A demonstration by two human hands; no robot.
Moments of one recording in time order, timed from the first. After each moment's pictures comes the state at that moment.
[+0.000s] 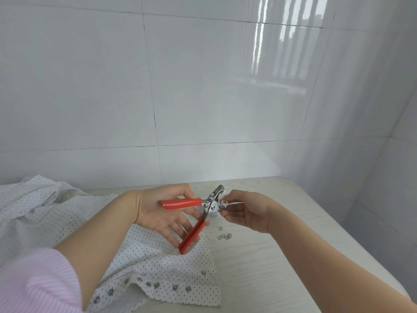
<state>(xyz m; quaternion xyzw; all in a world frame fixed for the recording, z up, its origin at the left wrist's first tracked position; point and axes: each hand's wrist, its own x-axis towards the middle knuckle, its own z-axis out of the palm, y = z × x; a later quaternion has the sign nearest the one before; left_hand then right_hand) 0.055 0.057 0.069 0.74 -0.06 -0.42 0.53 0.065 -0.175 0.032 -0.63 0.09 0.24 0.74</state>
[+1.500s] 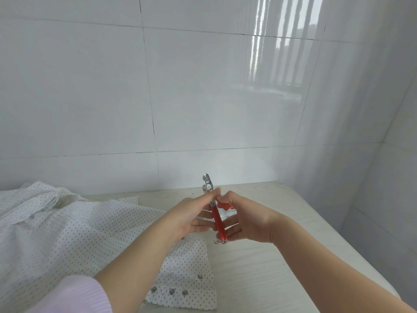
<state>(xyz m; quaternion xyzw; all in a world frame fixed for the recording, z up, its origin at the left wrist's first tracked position) 0.055 -0.008 0.035 0.74 0.04 -0.19 0.65 0.048 -0.176 0.040 -0.71 -0.02 0.30 0.64</state>
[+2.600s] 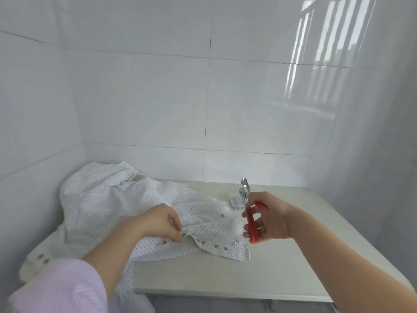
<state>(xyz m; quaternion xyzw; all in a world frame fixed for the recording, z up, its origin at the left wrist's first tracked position) -0.062 0.151 0.025 0.94 0.01 -0.13 0.30 -0.022 -0.142 0.063 -0.73 0.06 0.34 0.60</state>
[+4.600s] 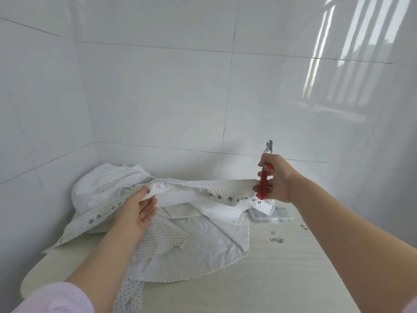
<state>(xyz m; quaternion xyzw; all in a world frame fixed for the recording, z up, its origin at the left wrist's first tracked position) -0.038 0.202 0.023 0.39 0.27 0.16 0.86 0.059 -0.091 0.115 -0.71 0.04 0.17 0.68</state>
